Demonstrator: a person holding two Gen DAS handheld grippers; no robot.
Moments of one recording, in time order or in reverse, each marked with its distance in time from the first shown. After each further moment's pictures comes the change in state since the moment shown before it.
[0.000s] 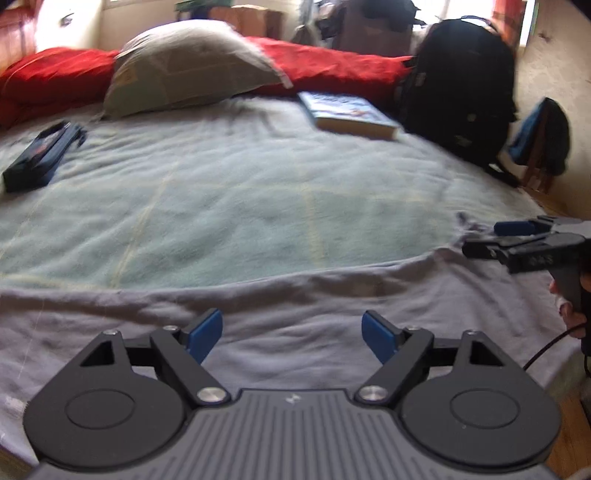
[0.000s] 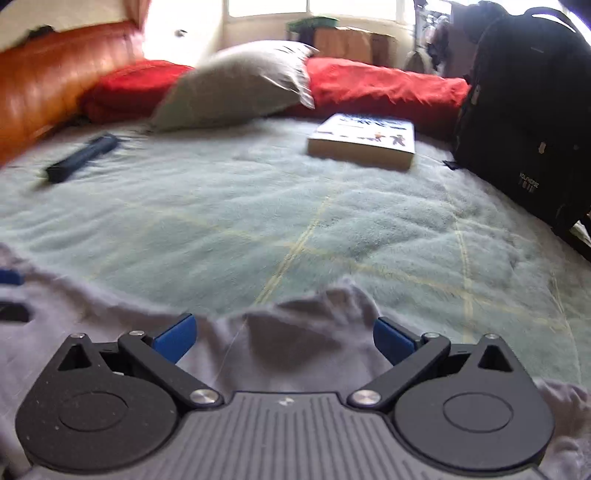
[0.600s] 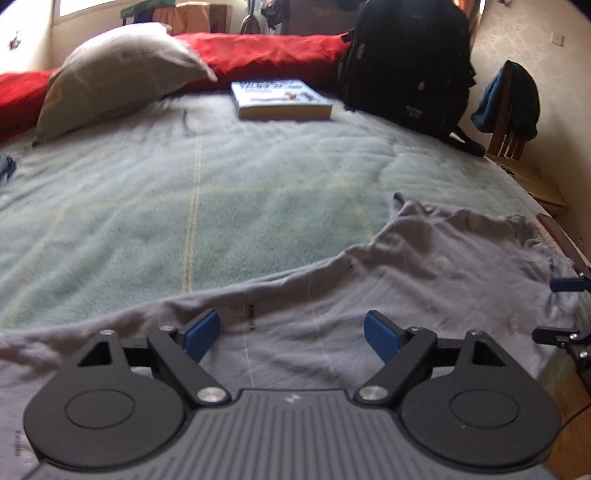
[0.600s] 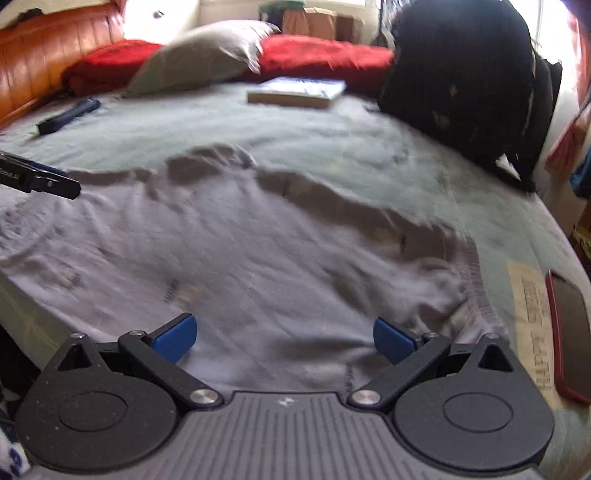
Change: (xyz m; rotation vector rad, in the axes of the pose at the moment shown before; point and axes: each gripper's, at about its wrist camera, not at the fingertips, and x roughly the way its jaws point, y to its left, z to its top) left arm 0.035 -0.076 0.014 0.108 0.028 -0.042; right arm -0.090 -0.054 -0.108 0.012 0.040 -0.099
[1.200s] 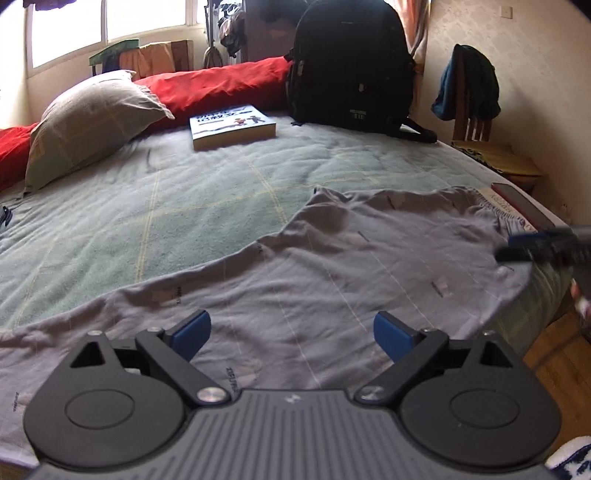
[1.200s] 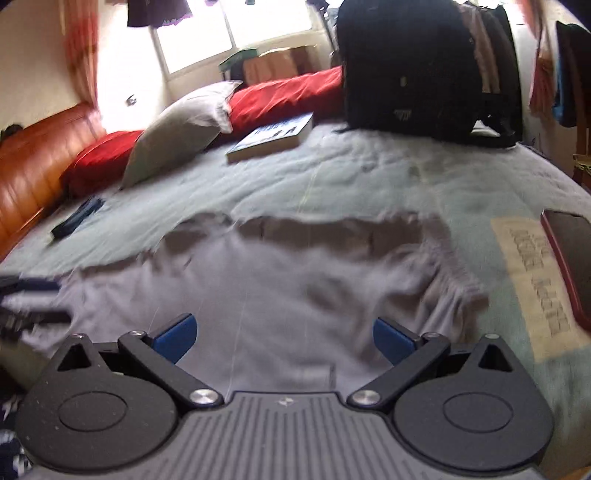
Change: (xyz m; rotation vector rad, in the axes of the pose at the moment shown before) left arm -0.035 -0.070 -0.035 0.124 -0.053 0.017; right arm -0.016 -0.058 -0.014 0.314 -0.135 0.101
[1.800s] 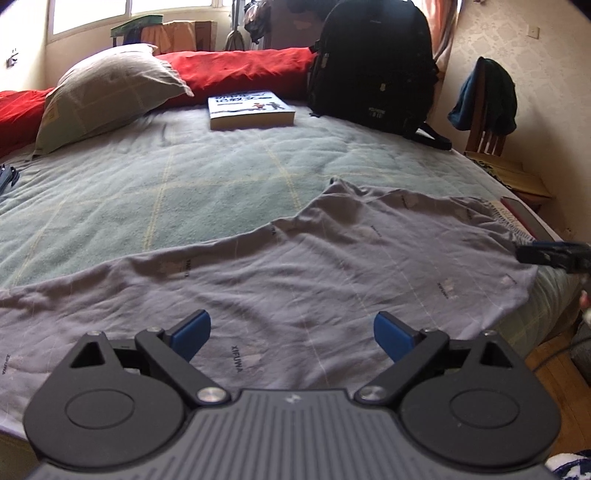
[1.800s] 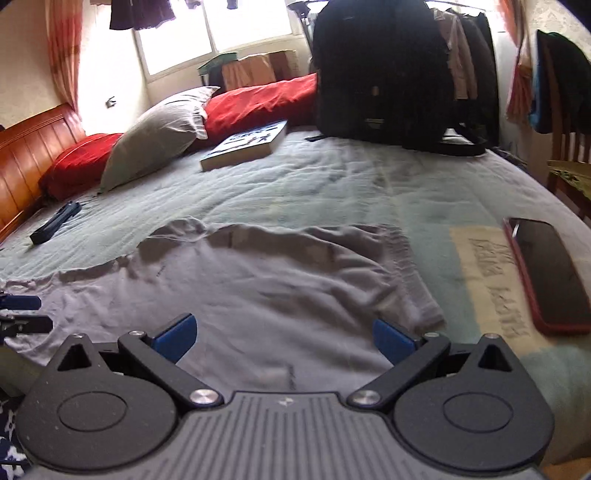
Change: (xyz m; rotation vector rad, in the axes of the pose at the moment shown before) left arm -0.002 0.013 -0.008 -0.103 0.016 -0.013; right arm -0.010 -0.012 -0.002 0.009 0.025 -0.087
